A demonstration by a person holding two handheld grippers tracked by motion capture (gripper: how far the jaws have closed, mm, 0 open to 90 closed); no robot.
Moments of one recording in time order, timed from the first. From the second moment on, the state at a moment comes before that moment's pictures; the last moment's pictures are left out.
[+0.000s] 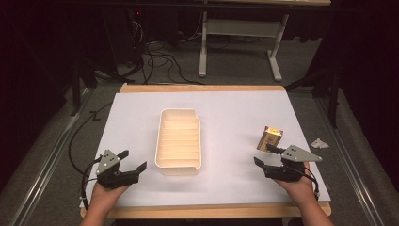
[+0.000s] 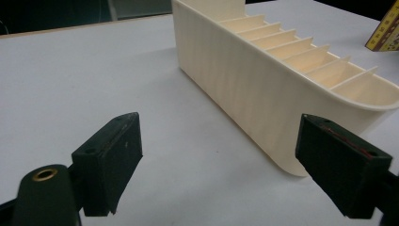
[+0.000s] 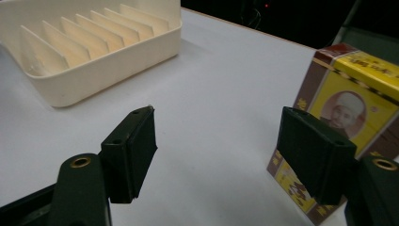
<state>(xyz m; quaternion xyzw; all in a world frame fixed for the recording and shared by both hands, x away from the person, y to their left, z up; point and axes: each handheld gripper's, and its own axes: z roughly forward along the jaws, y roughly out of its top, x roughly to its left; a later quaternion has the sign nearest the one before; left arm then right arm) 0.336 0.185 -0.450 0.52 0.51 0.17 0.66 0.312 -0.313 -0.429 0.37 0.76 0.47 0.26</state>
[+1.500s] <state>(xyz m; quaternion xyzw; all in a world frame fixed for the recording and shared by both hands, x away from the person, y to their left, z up) 0.332 0.195 -0.449 0.51 0.52 0.18 0.66 0.346 -0.369 -0.439 0.43 0.72 0.47 0.26</state>
